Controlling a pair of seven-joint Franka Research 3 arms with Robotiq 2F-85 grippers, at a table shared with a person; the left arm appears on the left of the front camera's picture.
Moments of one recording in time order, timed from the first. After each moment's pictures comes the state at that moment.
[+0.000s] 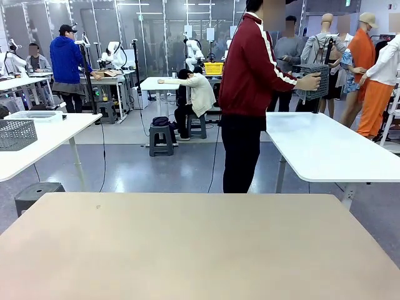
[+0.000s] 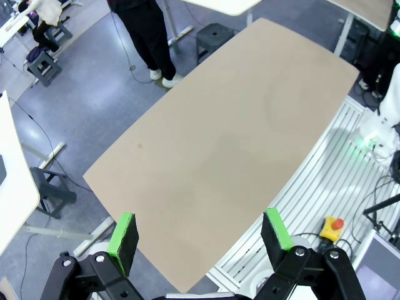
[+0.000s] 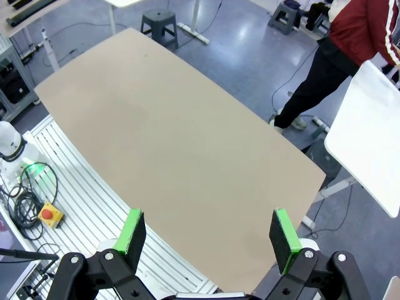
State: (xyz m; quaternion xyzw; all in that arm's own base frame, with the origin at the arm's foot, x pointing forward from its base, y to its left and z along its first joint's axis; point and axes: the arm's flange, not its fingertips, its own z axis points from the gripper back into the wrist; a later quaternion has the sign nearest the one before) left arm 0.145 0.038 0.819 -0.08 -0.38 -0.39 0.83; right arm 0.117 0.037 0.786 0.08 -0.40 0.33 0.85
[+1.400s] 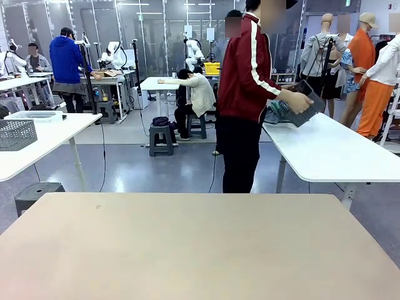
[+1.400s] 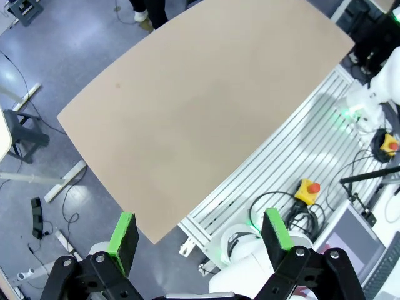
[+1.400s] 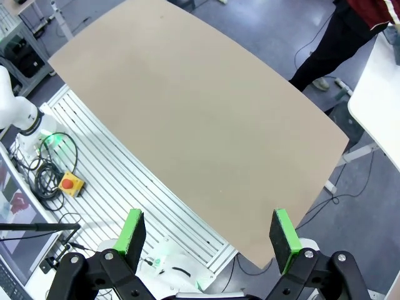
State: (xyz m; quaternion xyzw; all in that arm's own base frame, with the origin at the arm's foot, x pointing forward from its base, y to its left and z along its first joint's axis) left arm 0.147 0.048 0.813 -0.09 -0.27 -0.36 0.89; right arm 0.118 0.038 0.791 0.10 -0.31 0.33 0.88
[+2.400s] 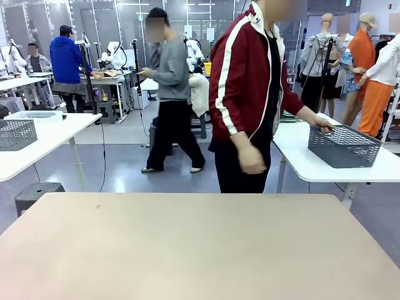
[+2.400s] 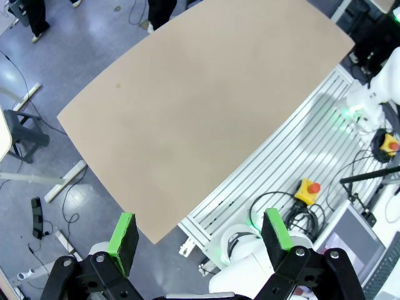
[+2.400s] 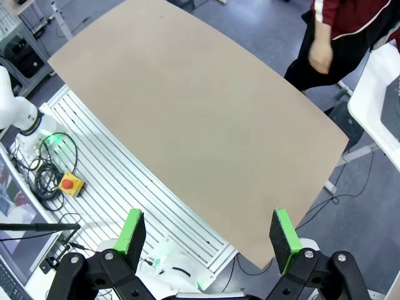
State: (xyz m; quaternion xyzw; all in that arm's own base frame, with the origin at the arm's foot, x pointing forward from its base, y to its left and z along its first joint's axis) left arm 0.147 0.048 0.813 -0.09 -0.27 -0.35 0.89; right arm 0.118 0.038 0.791 0.10 -0.31 0.33 0.88
